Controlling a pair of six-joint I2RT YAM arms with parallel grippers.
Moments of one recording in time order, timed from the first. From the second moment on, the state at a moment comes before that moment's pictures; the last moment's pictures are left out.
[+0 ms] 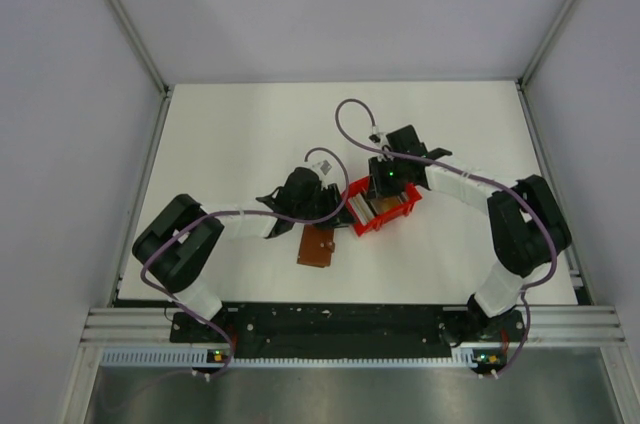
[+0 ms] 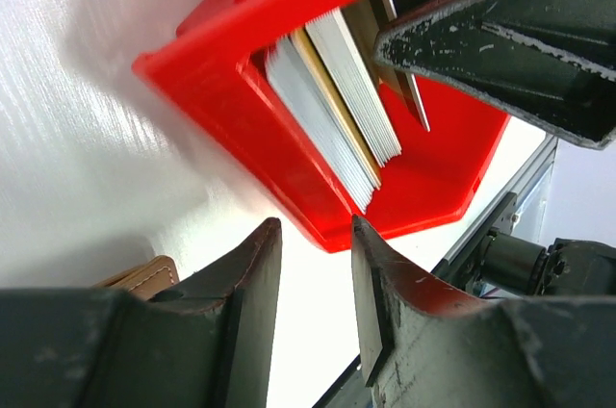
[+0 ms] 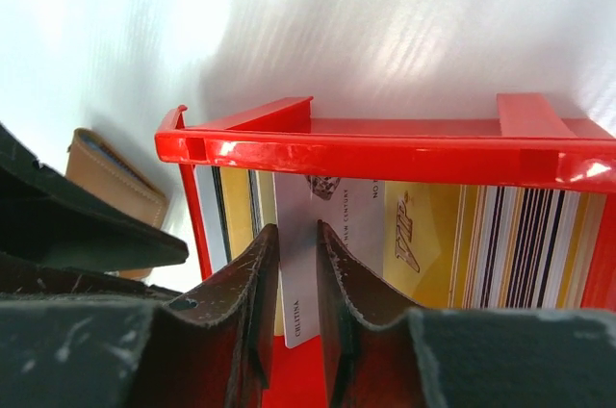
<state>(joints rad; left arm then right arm) -0.71 1.65 0.73 0.25 0.35 -0.89 0.49 1.69 1.08 -0.36 -0.32 0.27</state>
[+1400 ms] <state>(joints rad) -0.71 1.65 0.75 0.26 0.36 -0.89 0.47 1.61 1.08 -0.49 0.04 0.21</state>
